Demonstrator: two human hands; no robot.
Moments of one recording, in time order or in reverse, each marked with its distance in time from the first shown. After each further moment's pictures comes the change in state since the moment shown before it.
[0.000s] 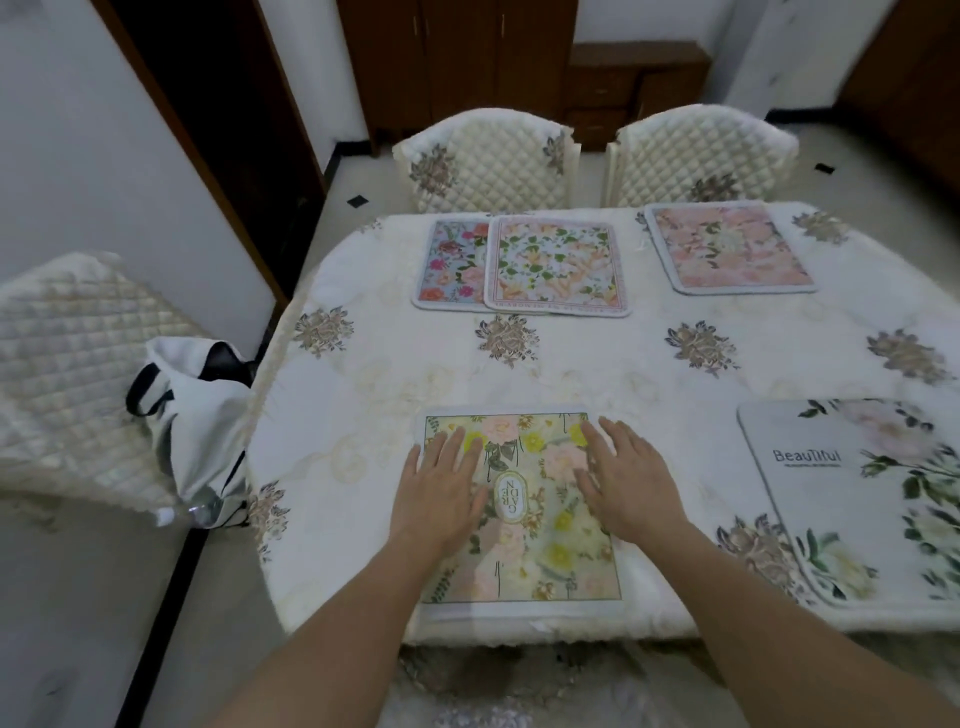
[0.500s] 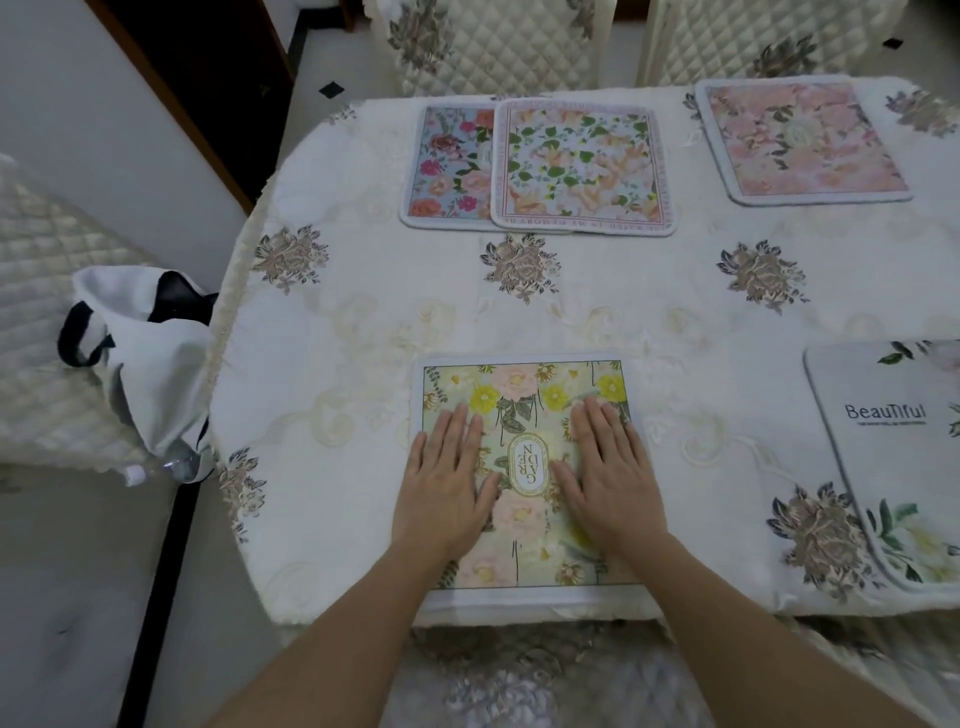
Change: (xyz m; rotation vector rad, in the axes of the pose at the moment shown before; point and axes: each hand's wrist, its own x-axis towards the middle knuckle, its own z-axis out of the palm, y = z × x) left_hand 0.014 -0.012 0.091 -0.139 -0.022 -0.022; right_hand 0.011 -0.025 0.108 0.045 -0.039 0.027
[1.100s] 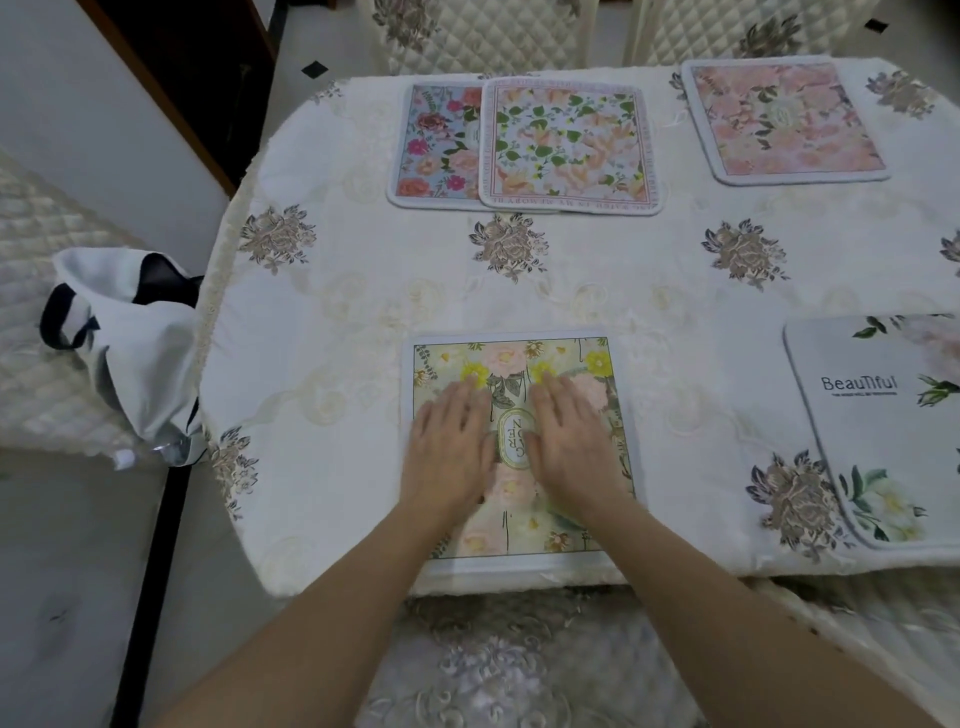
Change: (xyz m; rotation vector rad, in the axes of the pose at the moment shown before) left_hand 0.009 0.018 -0.015 -0.071 0.135 0.037; right_hand 0.008 -0.036 -0.014 0.098 0.118 -0.103
